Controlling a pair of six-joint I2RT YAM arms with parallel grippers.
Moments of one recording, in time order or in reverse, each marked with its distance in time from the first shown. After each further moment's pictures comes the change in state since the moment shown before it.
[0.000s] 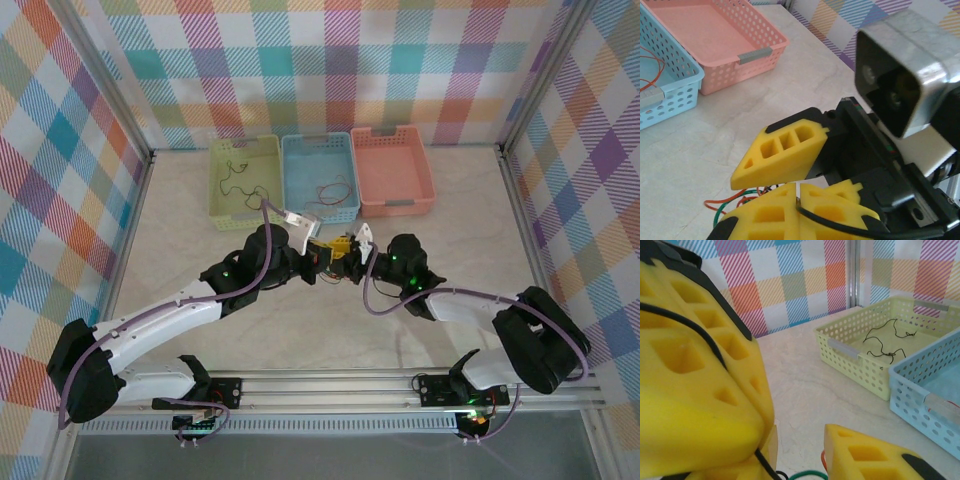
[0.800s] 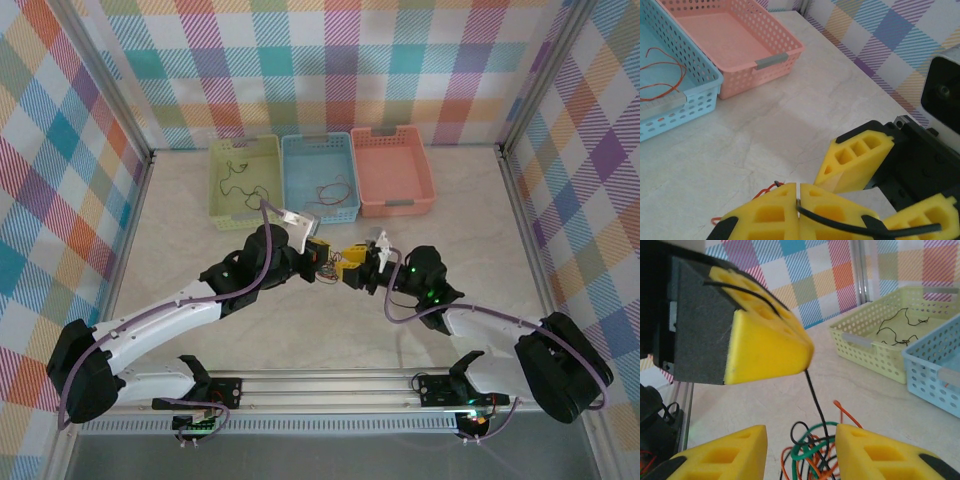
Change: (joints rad) left arm 0.000 -0.003 0.000 -0.005 -0.068 0.011; right arm -0.033 -0.166 -0.136 0.015 -0.071 0.140
